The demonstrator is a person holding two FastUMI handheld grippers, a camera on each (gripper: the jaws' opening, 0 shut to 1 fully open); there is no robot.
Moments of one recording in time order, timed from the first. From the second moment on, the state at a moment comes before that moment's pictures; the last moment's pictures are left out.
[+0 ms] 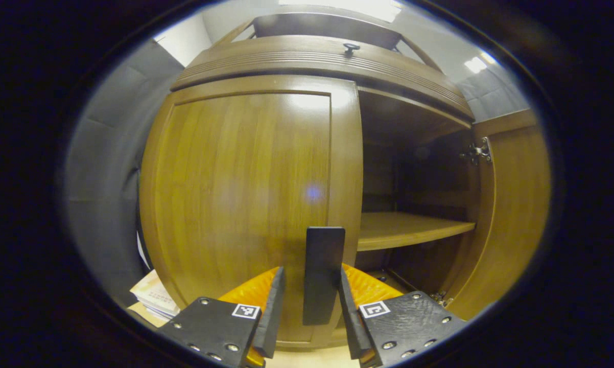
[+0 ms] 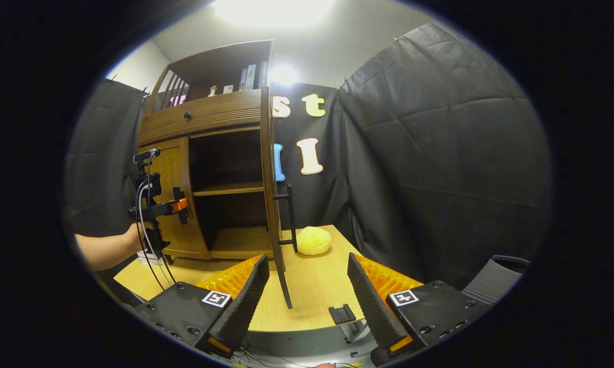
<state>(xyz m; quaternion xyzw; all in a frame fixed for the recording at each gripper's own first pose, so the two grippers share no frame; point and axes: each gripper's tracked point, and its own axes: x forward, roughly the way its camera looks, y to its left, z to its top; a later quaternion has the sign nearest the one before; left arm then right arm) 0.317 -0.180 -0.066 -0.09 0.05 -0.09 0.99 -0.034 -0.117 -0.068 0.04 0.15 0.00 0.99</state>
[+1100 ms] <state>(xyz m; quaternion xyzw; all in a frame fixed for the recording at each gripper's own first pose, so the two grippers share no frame) 0.292 -0.162 -0.019 -0.05 0.05 -0.08 0.99 -0.019 -0.055 -0.069 0.06 0.14 0.07 0.99</state>
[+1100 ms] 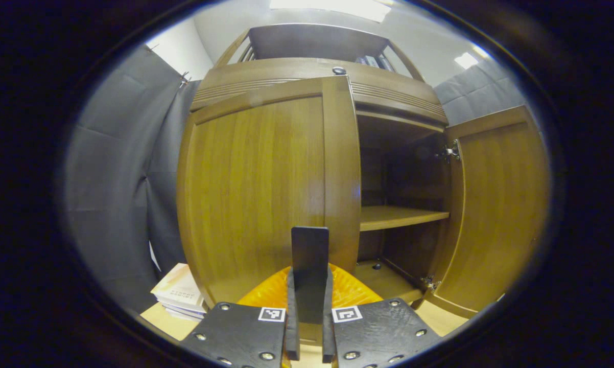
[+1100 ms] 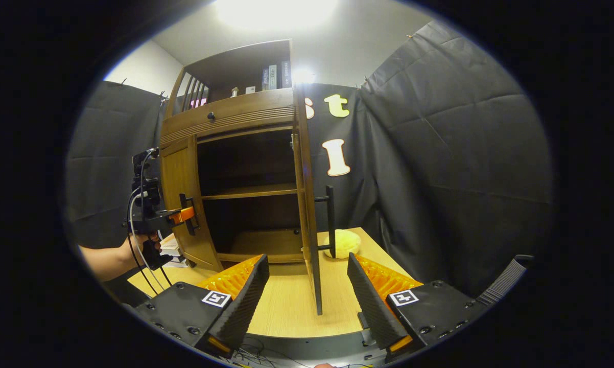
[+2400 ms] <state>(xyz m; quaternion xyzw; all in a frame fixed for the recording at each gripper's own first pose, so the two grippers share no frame) 0.229 -0.087 -0.011 -0.06 0.05 -0.01 1.00 -0.007 0.020 -0.060 0.06 0.13 0.16 0.98</state>
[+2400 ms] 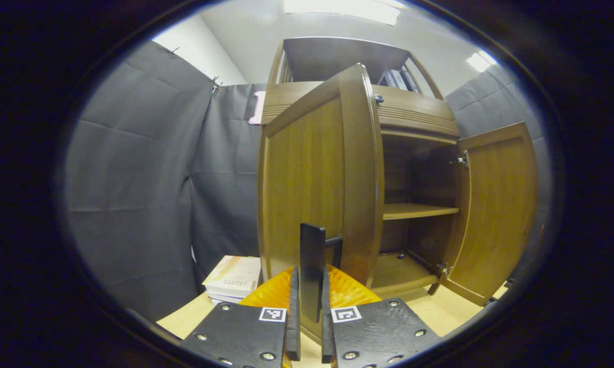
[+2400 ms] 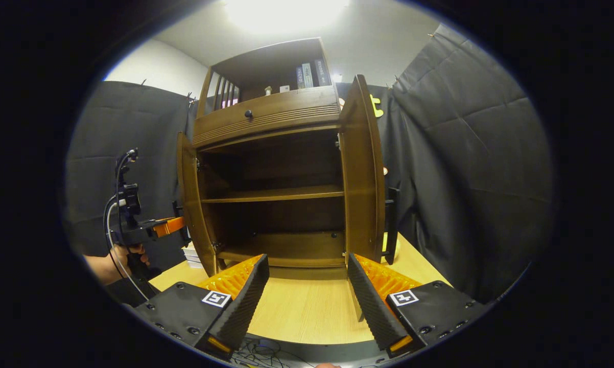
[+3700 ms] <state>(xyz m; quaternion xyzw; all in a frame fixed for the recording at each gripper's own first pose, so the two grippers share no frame) 0.180 0.050 -0.033 -0.04 0.05 0.07 1.00 -0.008 0.120 -0.047 0.06 0.12 0.20 0.97</state>
